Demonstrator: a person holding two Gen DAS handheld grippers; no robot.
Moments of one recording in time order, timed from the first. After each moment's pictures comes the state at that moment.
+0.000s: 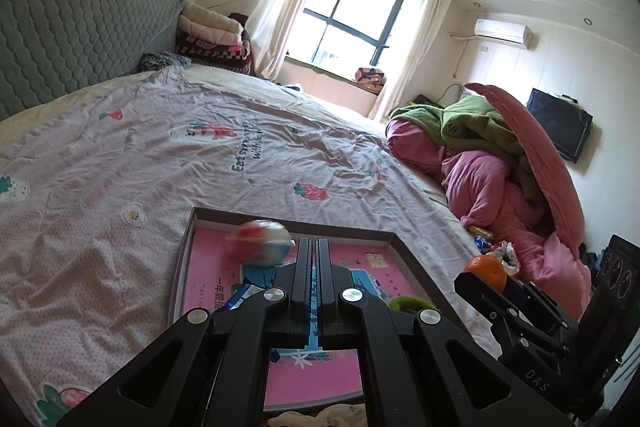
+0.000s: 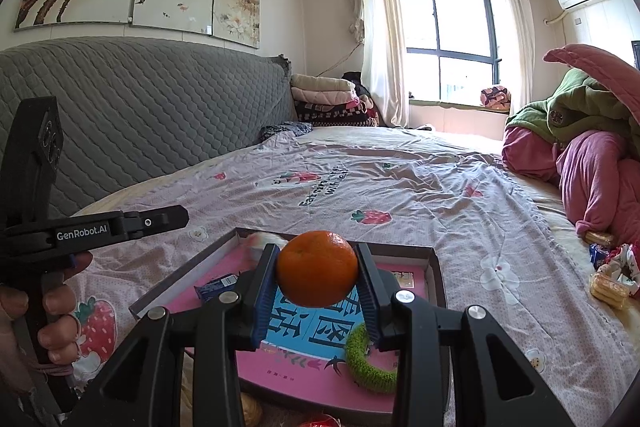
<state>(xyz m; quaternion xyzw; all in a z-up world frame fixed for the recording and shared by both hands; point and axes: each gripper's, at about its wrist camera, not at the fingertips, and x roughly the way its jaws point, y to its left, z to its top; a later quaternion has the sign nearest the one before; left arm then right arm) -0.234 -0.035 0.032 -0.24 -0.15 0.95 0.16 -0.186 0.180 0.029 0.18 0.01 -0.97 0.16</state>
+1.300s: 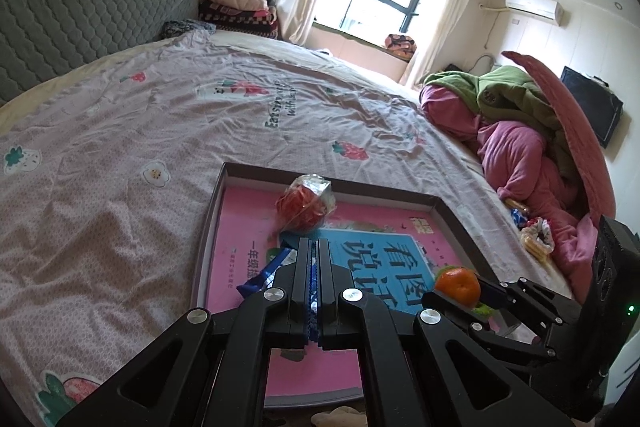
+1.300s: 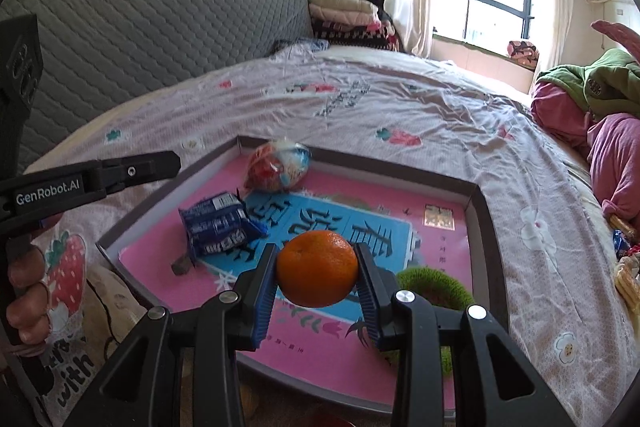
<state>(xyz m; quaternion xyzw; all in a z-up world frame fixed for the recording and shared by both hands) -0.255 -0.039 -0.003 -0.31 -0.14 0.93 0.11 -0.235 0.146 -0.024 0.33 0.08 -0.92 0.18</state>
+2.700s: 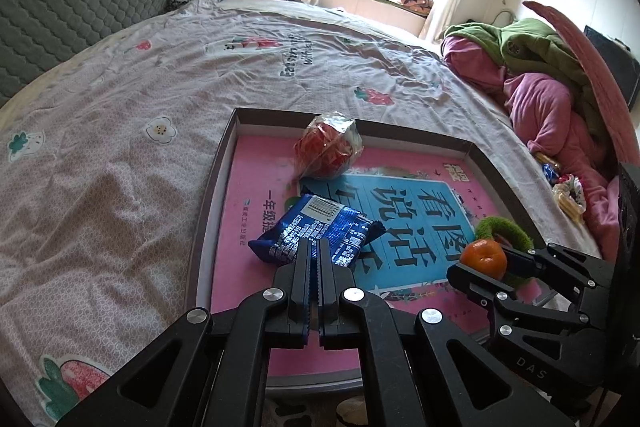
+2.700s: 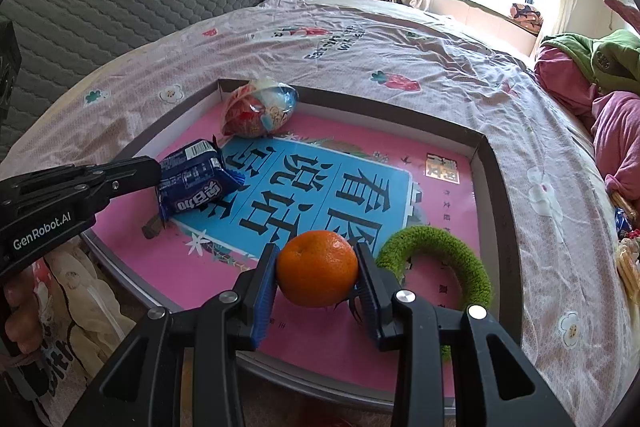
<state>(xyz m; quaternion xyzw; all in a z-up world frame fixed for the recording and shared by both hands) -0.265 -0.025 -0.034 -0.39 -0.09 0.91 0.08 -0.255 0.146 -0.045 0.41 0.10 -0.89 0.16</state>
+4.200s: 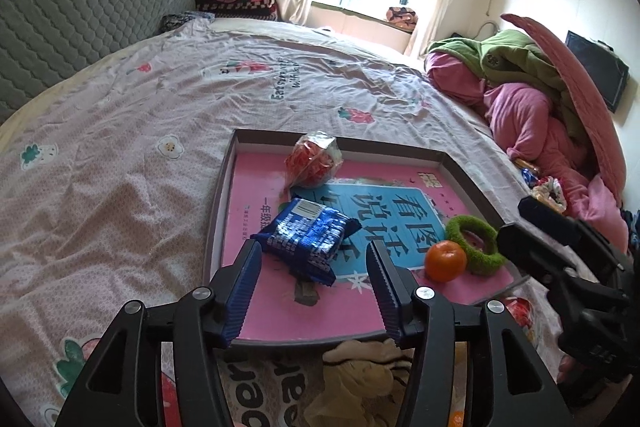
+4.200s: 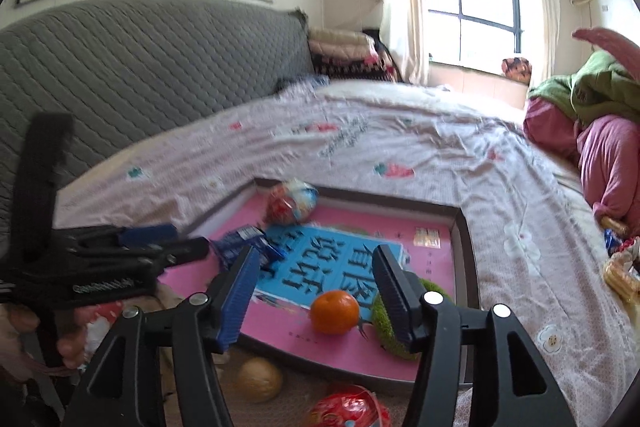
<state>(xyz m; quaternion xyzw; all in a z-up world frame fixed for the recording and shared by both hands) -0.225 -0.031 -0.008 -0.35 -0.09 0.93 0.10 -0.189 0.164 0.014 0.25 0.04 -0.95 0.20</state>
